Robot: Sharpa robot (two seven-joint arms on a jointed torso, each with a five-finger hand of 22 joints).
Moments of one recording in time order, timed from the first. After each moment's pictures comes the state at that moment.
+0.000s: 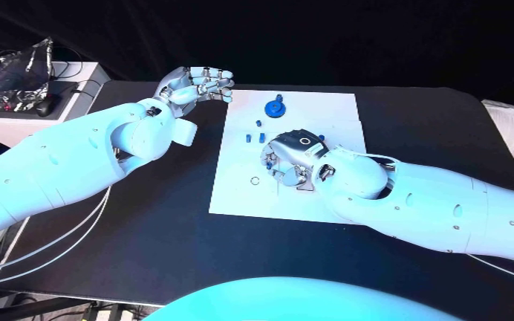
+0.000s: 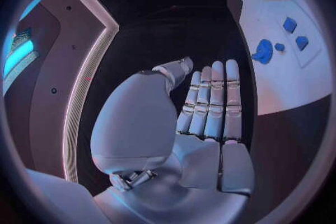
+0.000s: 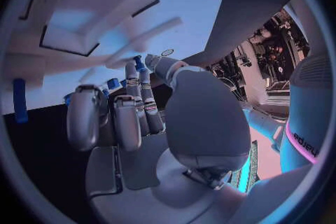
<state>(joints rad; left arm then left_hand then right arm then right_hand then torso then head) 1.00 -0.89 0.26 1.43 -0.22 -0.16 0.31 1.41 -0.21 0.56 0.08 0.07 0.90 0.19 0.28 0.24 1.05 0.14 0.27 0.07 0.95 0.09 0.59 0.26 0.18 0.84 0.18 0.62 0.46 1.14 -0.61 -0.16 1.58 -1.80 -0.36 -0.24 1.30 -0.28 0.59 0.09 0.18 1.01 0.12 0.22 0.43 1.17 0.08 0.06 0.11 1.47 -0.01 1.46 1.31 0.05 1.47 0.09 1.26 1.31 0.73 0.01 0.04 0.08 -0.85</state>
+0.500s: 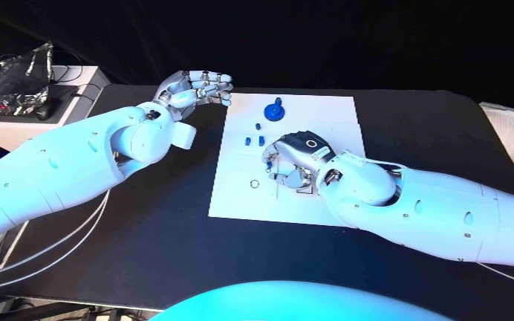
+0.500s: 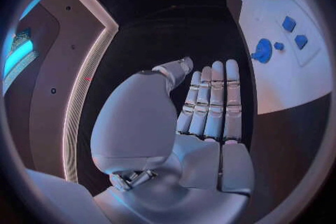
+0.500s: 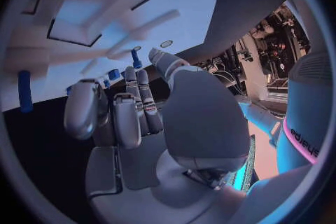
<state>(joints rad) 1.00 -0.88 0.26 1.42 -0.22 -0.16 0.30 1.41 -0.21 0.56 0.08 0.07 0.90 0.19 0.28 0.24 1.05 0.14 0.27 0.07 0.95 0.09 0.59 0.26 0.18 0.84 0.18 0.62 0.46 1.14 -0.65 -0.16 1.63 -1.79 -0.44 -0.25 1.34 -0.27 0.44 0.11 0.17 1.00 0.12 0.17 0.41 1.10 0.09 0.08 0.09 1.47 0.00 1.42 1.26 0.06 1.46 0.10 1.15 1.31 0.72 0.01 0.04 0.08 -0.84</state>
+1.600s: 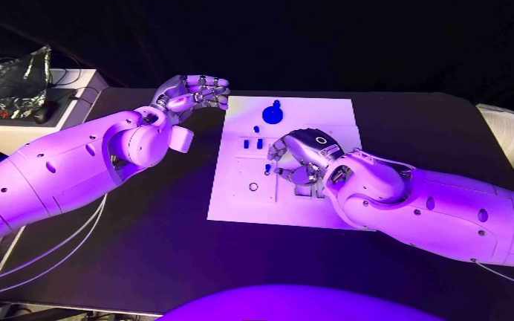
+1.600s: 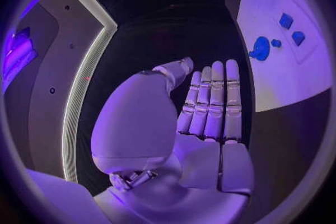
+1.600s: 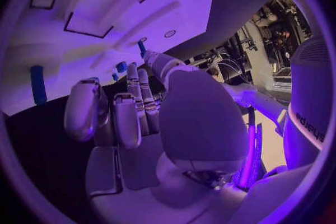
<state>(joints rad) 1.00 -0.88 0.26 1.41 -0.22 -0.16 0.30 1.41 -0.21 0.56 0.08 0.07 0.90 0.19 0.28 0.24 1.05 0.14 0.27 0.07 0.95 0.09 0.59 0.26 0.18 0.84 0.18 0.62 0.46 1.15 -0.69 -0.15 1.65 -1.70 -0.47 -0.26 1.39 -0.26 0.48 0.13 0.18 1.02 0.13 0.16 0.39 1.14 0.08 0.12 0.08 1.47 0.00 1.42 1.26 0.06 1.46 0.09 1.16 1.31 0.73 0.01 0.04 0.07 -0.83</state>
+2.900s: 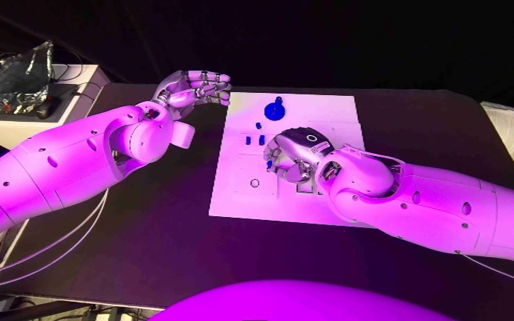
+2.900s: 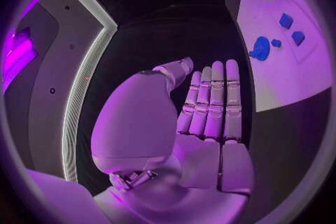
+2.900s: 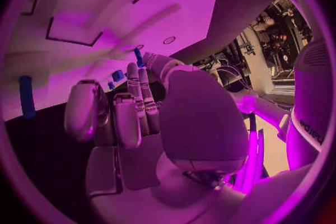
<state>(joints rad) 1.00 -0.89 0.26 1.42 -0.22 -0.15 0.30 1.41 -0.21 0.56 0.08 0.07 0.90 0.19 0.28 0.24 1.05 0.14 0.27 0.07 0.95 0.09 0.59 0.26 0.18 0.84 0.18 0.62 0.46 1.15 -0.63 -0.15 1.60 -1.71 -0.41 -0.27 1.39 -0.26 0.53 0.14 0.19 1.04 0.13 0.15 0.39 1.18 0.08 0.13 0.08 1.47 0.00 1.42 1.26 0.06 1.46 0.10 1.17 1.31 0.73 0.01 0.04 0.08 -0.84</state>
